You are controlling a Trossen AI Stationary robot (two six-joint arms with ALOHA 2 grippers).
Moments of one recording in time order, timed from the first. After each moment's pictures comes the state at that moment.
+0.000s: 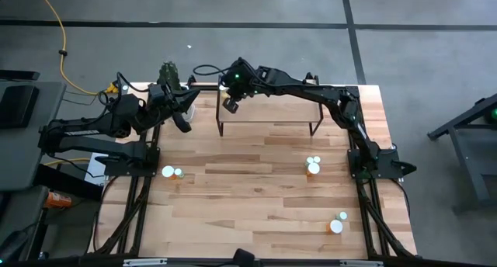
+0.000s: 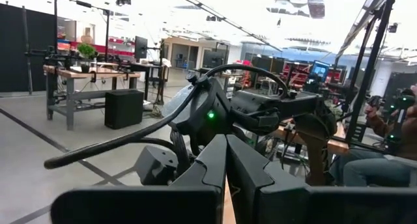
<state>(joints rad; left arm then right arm) 0.21 0.74 0.78 0.12 -0.44 -0.07 -0.36 2.21 2.18 -0.71 0.05 0.02</state>
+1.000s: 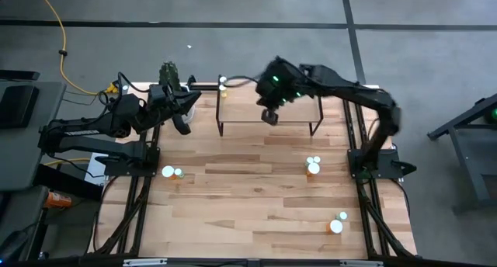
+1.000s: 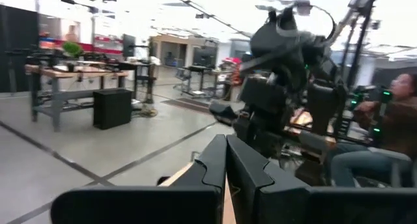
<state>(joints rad) 0.21 0.74 0.78 0.12 -0.38 -0.07 -0.28 1.73 1.90 -1.00 -0.04 -0.08</state>
